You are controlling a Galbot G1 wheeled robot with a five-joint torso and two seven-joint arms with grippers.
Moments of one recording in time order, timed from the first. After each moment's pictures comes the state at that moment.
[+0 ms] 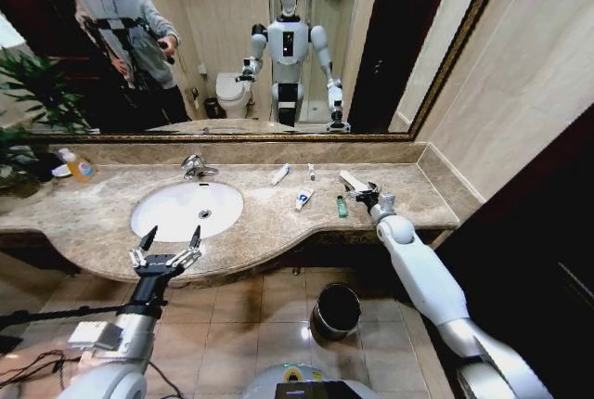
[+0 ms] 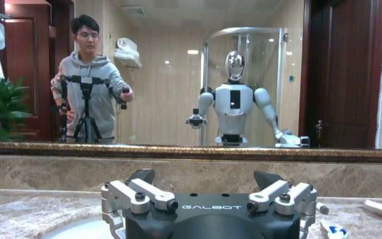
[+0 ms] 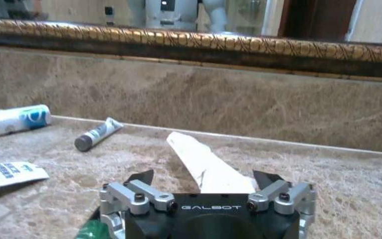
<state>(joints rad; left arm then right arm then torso) 1.84 -1.36 -0.82 -2.47 -0.37 0.04 0.05 -0.69 1.14 0.28 1.31 0.40 -0.19 0.00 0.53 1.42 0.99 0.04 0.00</state>
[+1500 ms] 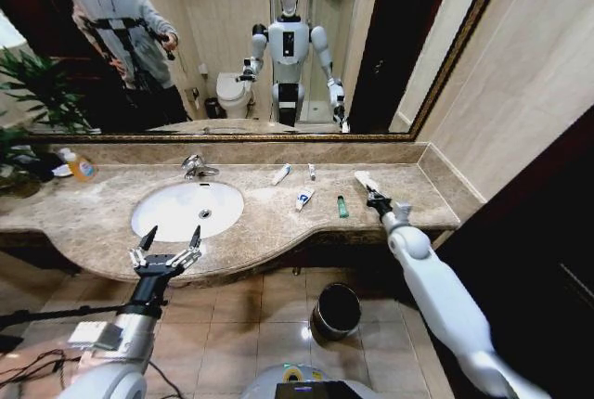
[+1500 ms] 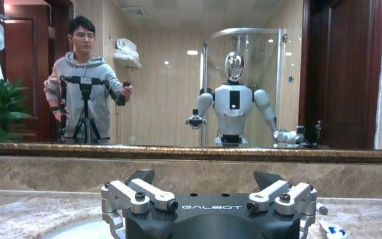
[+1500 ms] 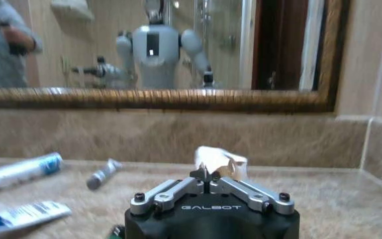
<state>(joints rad) 1.84 -1.36 -0.82 -2.47 -0.37 0.04 0.05 -1.00 1.06 0.46 1.72 0.51 -0.19 0.08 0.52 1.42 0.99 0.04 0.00</state>
